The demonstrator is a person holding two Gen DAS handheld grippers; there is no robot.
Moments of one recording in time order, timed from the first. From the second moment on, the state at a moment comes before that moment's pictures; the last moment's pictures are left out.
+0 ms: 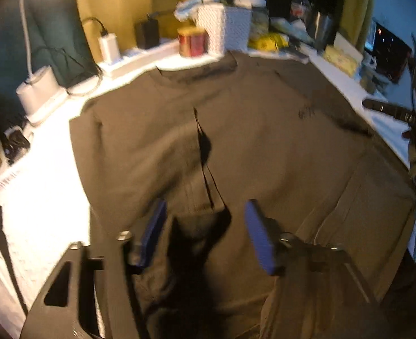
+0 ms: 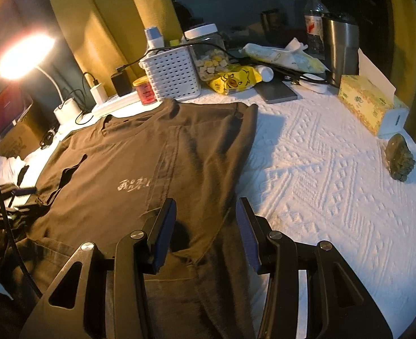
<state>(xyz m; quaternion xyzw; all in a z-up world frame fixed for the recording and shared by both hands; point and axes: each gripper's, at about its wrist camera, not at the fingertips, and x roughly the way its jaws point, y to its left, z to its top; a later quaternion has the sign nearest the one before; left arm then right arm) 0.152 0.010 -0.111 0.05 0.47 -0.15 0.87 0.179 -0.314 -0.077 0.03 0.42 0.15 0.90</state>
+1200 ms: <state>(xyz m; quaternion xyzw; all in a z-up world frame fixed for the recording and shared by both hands) 0.098 0.038 -0.091 0.00 0.44 -0.13 0.89 0.129 -0.331 -0.062 0.01 0.41 0.12 0.90</state>
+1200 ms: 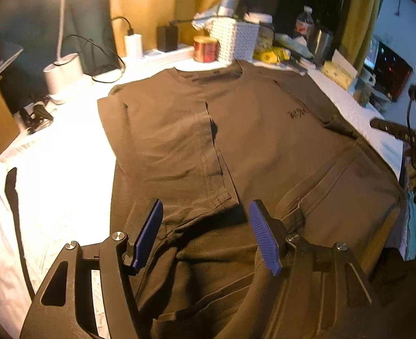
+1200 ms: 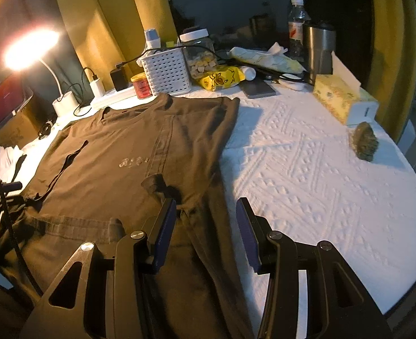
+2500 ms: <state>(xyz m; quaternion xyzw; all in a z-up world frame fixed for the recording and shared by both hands) -0.003 0.078 -0.113 0.01 0.41 -0.03 0.91 0.090 -0.274 -0.093 -0.11 0.43 0.19 0.88</state>
